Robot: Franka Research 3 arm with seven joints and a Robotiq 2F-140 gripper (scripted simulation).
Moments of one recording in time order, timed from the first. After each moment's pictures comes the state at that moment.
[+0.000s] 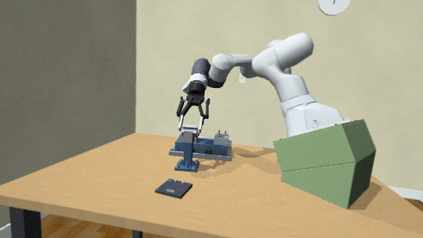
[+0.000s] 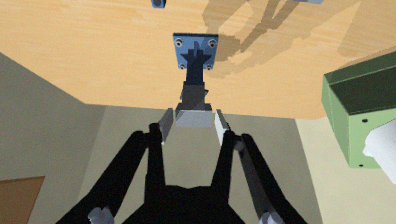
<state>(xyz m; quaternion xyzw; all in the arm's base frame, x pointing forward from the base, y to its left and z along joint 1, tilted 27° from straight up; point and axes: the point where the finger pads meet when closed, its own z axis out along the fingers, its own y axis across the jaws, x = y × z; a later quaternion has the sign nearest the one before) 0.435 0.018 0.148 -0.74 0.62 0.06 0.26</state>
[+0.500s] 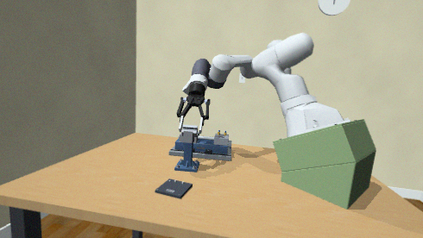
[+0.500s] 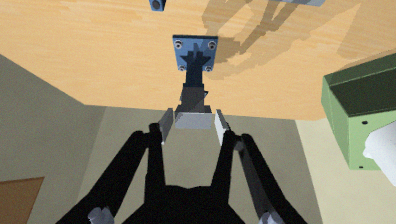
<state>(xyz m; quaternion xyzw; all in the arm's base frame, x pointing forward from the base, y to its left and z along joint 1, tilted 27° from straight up) 0.436 0.016 0.144 -0.74 0.62 0.05 0.26</state>
